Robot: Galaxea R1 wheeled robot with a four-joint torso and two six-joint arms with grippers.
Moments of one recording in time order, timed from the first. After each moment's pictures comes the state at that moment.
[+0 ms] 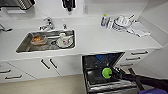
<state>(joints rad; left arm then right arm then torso) 1.54 2.77 -2.21 -0.14 -0.06 0.30 -0.46 2.54 -2.00 0.18 -0.13 0.29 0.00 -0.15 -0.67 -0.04</state>
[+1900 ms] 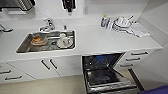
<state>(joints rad) 1.53 2.93 -2.49 -0.19 -0.06 0.28 -0.90 2.30 -1.91 0.18 -0.45 0.29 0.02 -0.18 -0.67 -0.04</state>
